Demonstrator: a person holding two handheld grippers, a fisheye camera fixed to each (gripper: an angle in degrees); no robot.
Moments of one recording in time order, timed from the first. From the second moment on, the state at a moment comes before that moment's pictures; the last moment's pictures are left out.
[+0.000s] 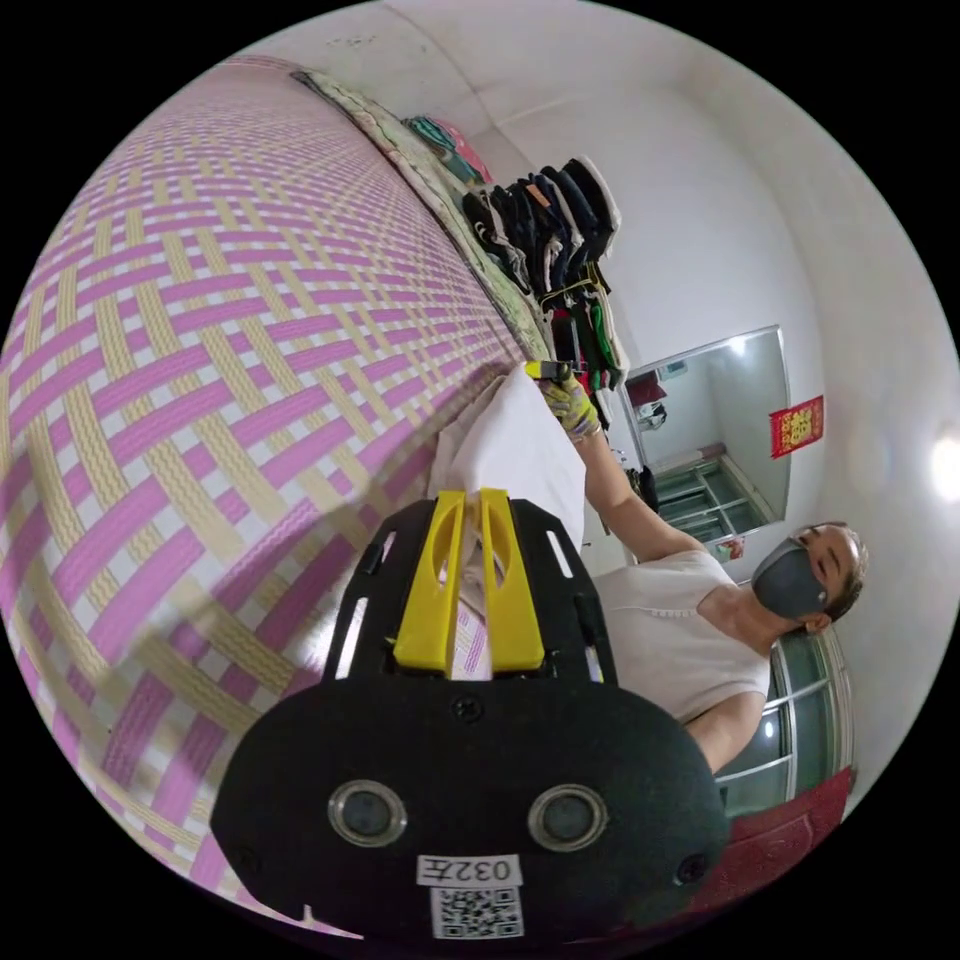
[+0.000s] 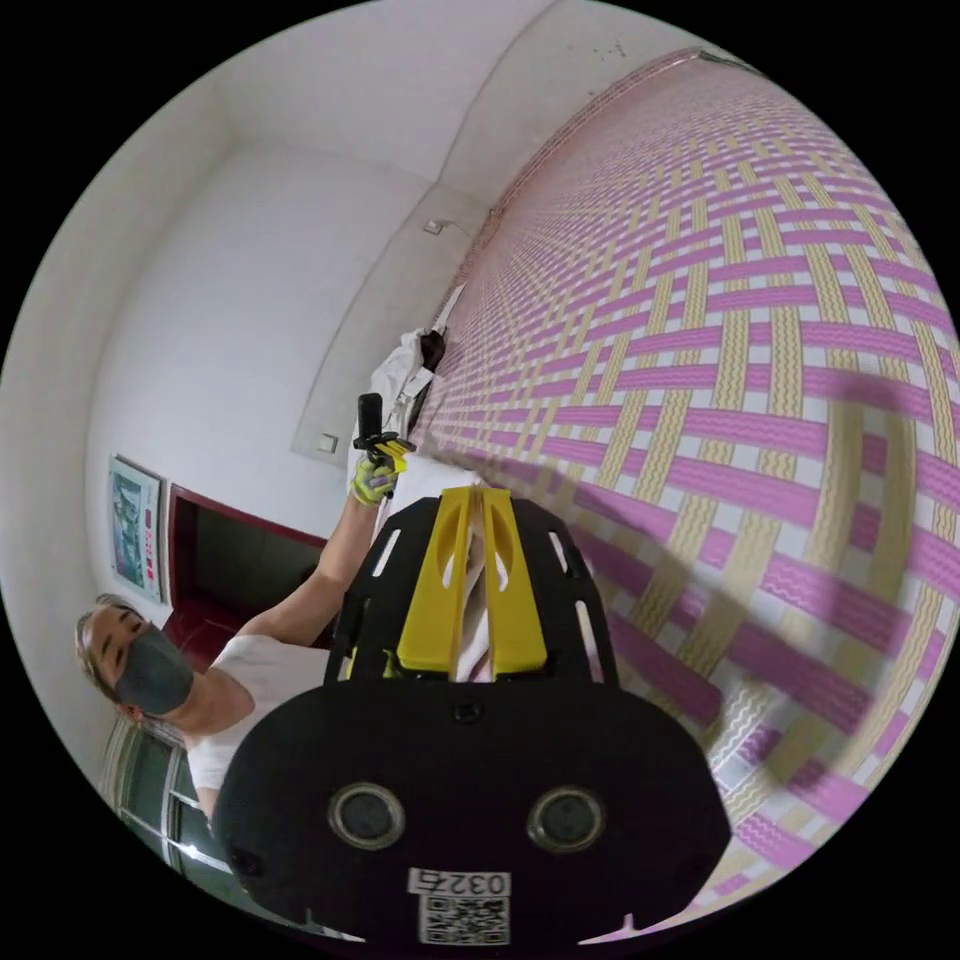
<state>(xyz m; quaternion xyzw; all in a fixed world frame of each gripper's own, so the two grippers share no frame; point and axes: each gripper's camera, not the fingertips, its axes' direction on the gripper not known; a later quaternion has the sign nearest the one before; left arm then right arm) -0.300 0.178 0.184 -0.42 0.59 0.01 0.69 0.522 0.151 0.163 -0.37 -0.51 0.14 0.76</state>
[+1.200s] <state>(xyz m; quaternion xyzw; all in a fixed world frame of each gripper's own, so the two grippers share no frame) -0.028 0.207 0.128 -0.40 0.51 -0.01 0.76 0.390 0.254 -0.064 -0.40 -0.43 0.02 0.81</state>
